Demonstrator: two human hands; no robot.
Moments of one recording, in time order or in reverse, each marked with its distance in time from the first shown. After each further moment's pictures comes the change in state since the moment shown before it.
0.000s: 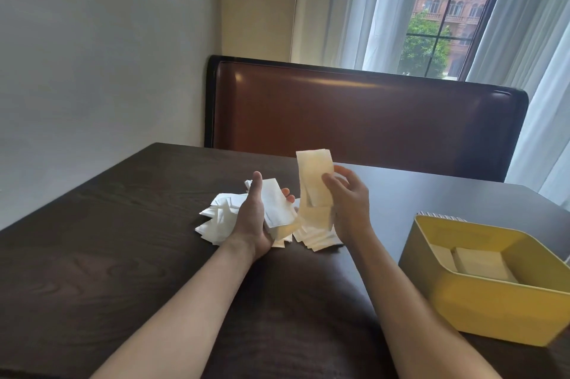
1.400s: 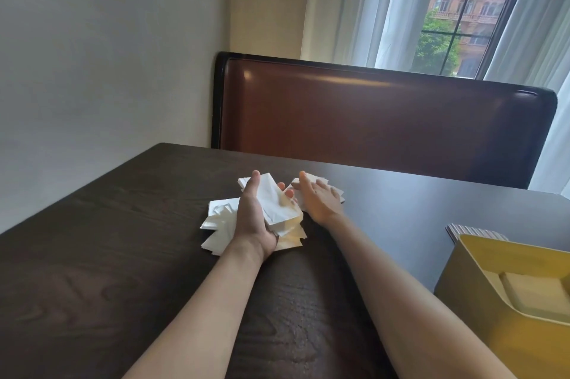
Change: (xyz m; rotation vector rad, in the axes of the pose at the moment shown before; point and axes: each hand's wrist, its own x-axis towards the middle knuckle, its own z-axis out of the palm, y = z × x) left_hand 0.027 0.022 -0.009 -0.061 0.056 0.091; right_hand 0.078 0.069 0.055 -1.090 -0.407 0.017
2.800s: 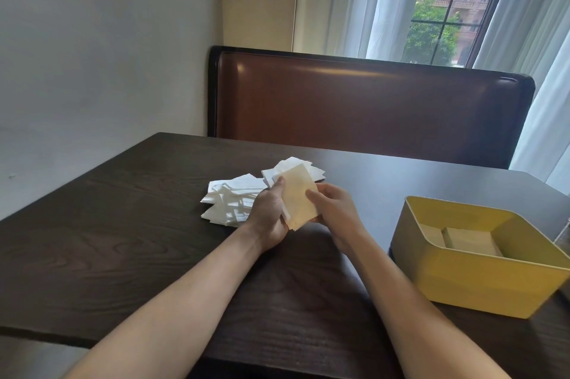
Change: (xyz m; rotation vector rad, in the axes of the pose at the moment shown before) left_hand -0.042 -0.048 0.016 0.273 -0.175 0.028; right_hand -0.137 0.003 -0.039 0.894 0.133 0.108
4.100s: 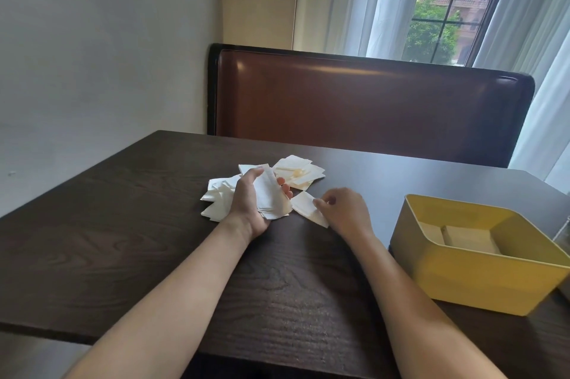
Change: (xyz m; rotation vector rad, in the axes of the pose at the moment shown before) left_hand 0.013 0.019 -0.025 -0.280 0.102 -0.094; right_hand 0.018 0.013 -0.023 -0.911 0.144 -0.174
